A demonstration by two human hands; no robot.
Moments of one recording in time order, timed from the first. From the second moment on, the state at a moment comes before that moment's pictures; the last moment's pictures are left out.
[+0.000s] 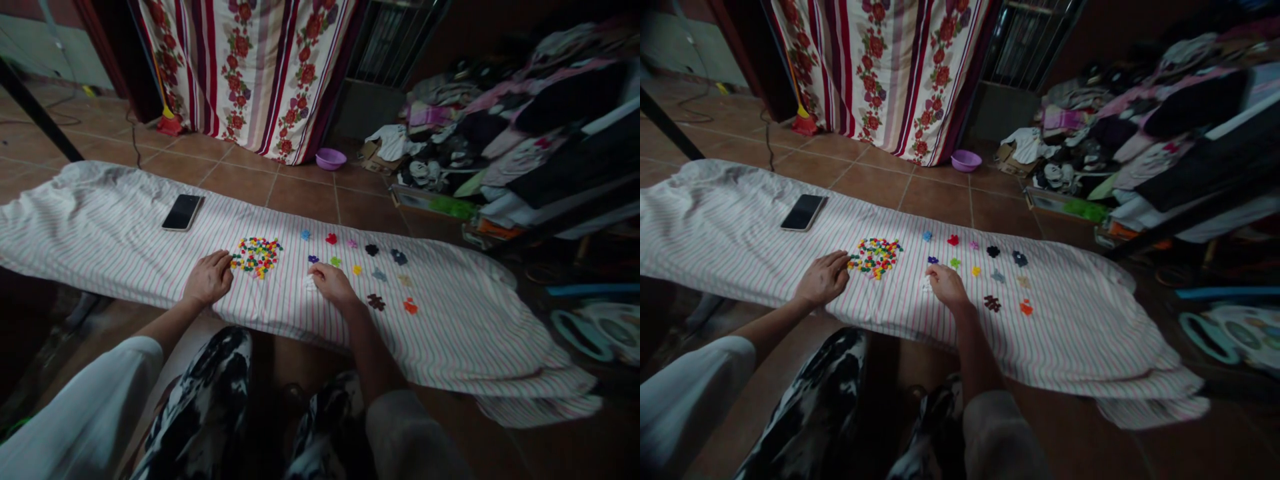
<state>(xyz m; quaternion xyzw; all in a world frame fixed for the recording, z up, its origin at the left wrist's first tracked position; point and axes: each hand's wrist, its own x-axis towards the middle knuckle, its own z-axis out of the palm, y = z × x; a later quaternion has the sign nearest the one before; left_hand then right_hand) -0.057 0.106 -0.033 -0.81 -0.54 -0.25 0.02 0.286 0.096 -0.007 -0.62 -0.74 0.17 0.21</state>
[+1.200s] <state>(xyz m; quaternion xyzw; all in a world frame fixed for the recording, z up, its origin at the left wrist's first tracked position) -0.058 0.108 -0.037 -0.81 -0.53 -0.26 0.05 0.286 0.092 -0.018 -0.52 -0.81 0.21 0.16</state>
